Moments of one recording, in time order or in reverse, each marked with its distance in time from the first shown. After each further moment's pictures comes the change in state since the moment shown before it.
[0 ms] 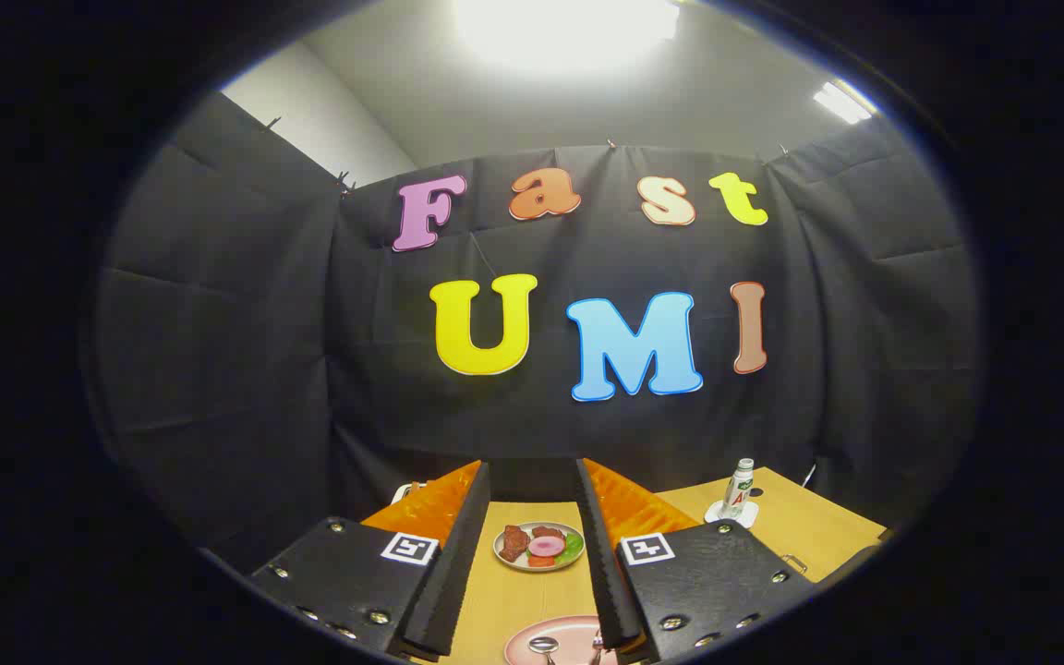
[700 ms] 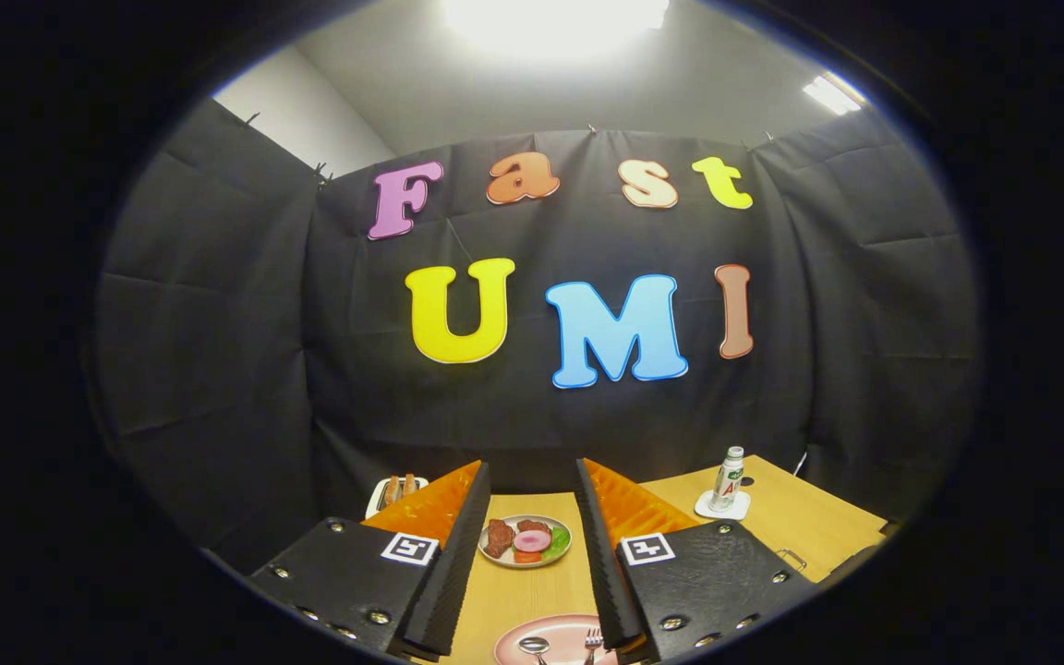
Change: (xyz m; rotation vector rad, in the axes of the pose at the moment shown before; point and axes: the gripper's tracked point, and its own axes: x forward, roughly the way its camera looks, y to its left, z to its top) arm 0.020 -0.028 -0.027 0.021 0.073 -0.064
